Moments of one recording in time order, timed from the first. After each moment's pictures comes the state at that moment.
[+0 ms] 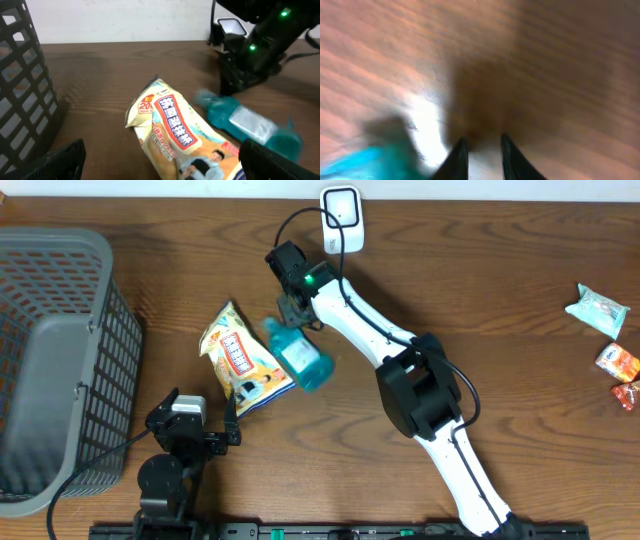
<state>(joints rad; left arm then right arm) -0.08 0.03 0.08 -0.27 0.02 -0.02 0.65 2.54 2.20 -0.95 0.09 0.27</state>
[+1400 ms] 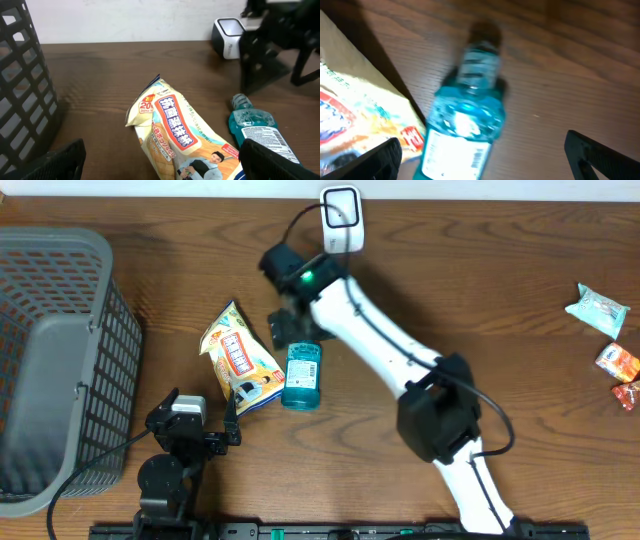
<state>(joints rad) -0.08 0.03 0.08 -0.27 0.02 -0.02 0.74 2.34 2.16 -1.24 0.07 0.51</state>
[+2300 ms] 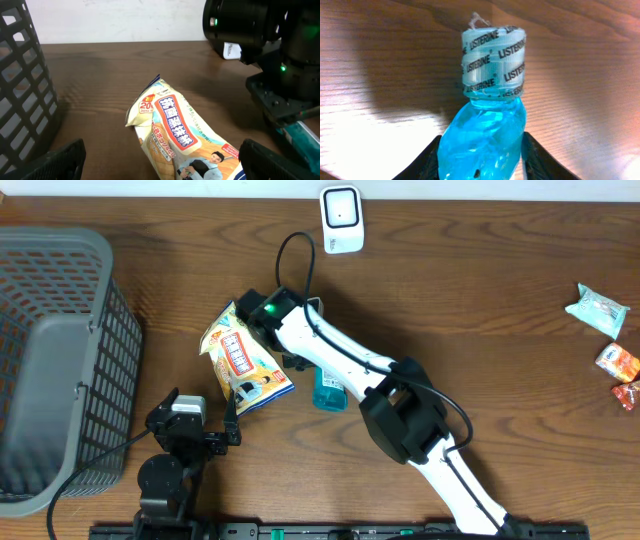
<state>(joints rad) -0.08 0.03 0.08 -0.27 0.02 -0.02 0.83 2.48 2.18 -1.39 0.38 0.79</state>
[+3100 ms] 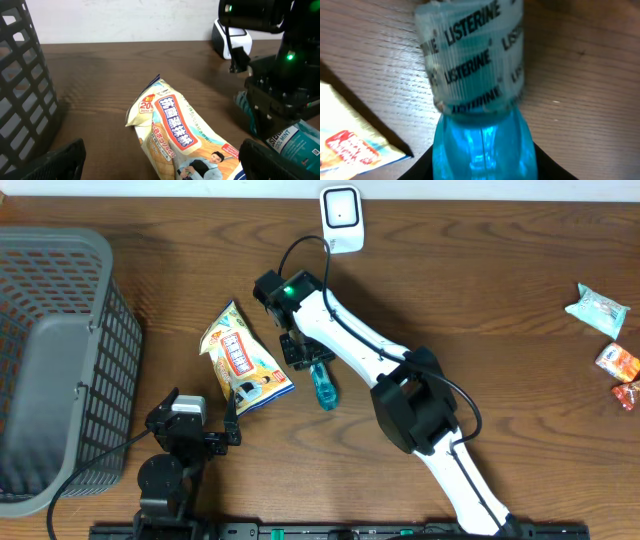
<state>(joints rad) -0.08 0.03 0.08 -0.27 0.02 -0.02 0.75 2.48 2.19 -1.37 0.04 0.50</state>
